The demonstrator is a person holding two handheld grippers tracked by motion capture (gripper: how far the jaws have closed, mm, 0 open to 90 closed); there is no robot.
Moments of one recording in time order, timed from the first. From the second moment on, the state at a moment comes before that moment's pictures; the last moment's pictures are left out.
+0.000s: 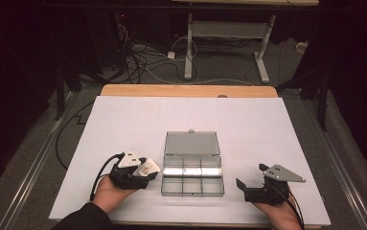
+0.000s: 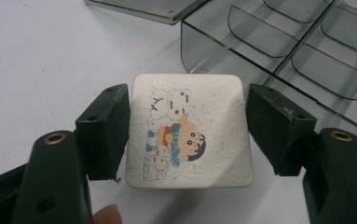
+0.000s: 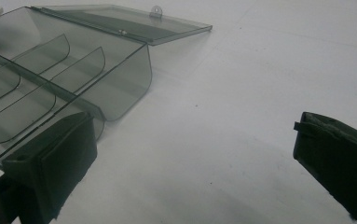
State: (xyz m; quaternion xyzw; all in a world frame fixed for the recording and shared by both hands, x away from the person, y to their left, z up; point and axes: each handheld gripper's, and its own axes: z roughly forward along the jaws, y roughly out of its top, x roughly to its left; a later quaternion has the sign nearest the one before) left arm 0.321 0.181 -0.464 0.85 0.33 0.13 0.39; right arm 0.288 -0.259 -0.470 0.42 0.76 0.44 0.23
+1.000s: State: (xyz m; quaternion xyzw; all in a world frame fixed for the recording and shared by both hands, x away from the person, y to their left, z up) left arm 0.328 0.127 -0.442 0.87 0.25 0.11 0.41; right arm 0.286 -0.262 -0.466 0.42 0.75 0.45 0.24
